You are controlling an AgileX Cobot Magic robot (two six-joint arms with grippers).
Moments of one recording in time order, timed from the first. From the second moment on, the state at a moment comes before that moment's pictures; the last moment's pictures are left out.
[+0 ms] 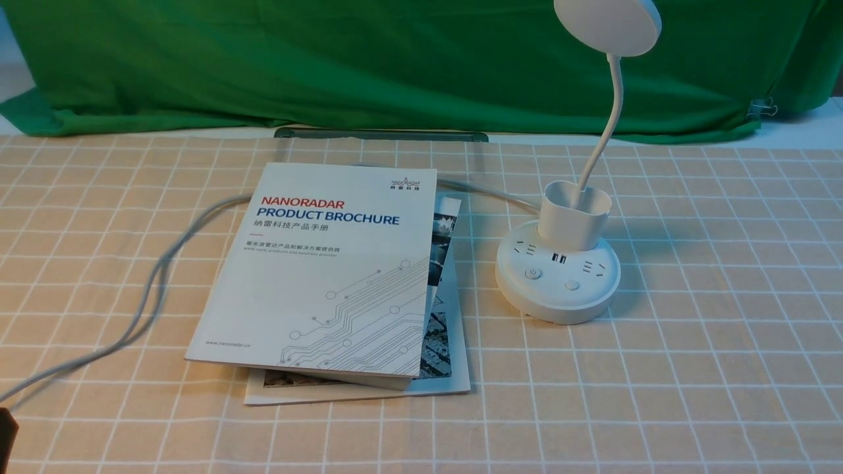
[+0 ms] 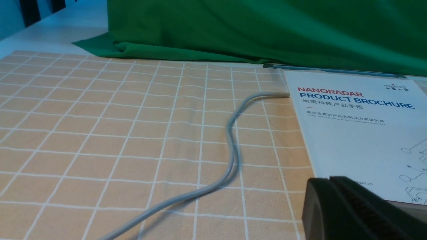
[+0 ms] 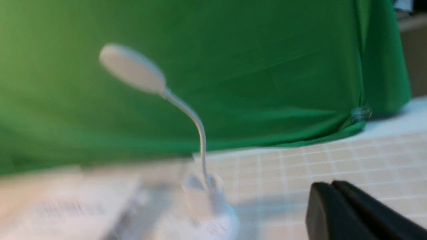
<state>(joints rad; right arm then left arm) 0.18 0.30 -0.50 0.00 0.37 0.13 -0.02 0.00 0.01 -0.05 0.22 -0.02</state>
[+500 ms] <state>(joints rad) 0.38 1.19 -1.17 0.00 0.99 -0.35 -0.02 0.00 0.01 -0.05 0.22 -0.02</state>
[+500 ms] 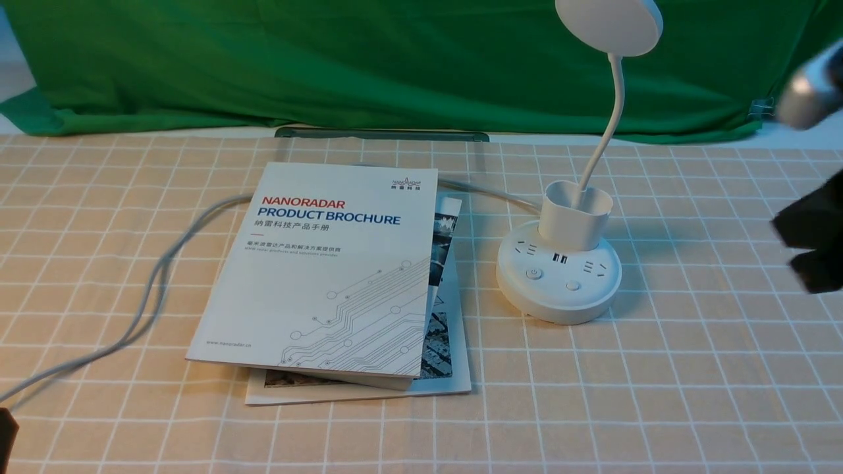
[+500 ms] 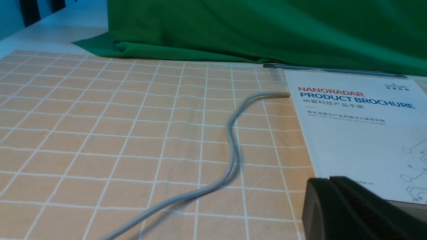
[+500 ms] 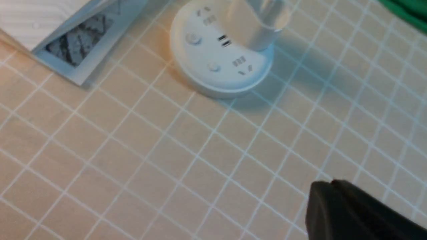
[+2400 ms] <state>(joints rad) 0.43 1.90 -1.21 0.01 0.42 -0.28 -0.02 0.00 0.01 -0.05 0.22 -0.02</state>
